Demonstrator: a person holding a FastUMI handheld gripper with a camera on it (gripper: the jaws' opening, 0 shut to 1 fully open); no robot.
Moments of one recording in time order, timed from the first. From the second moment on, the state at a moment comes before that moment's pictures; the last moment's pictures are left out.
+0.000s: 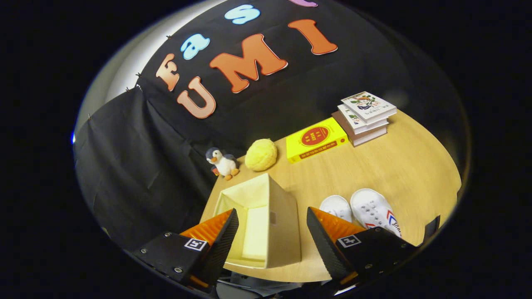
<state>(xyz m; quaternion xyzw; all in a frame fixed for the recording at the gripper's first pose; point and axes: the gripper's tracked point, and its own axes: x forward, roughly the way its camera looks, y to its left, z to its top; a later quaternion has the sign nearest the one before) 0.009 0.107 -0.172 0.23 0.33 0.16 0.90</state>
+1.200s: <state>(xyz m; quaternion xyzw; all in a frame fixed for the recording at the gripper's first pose) 0.000 0.070 -0.378 0.07 0.58 0.15 0.80</state>
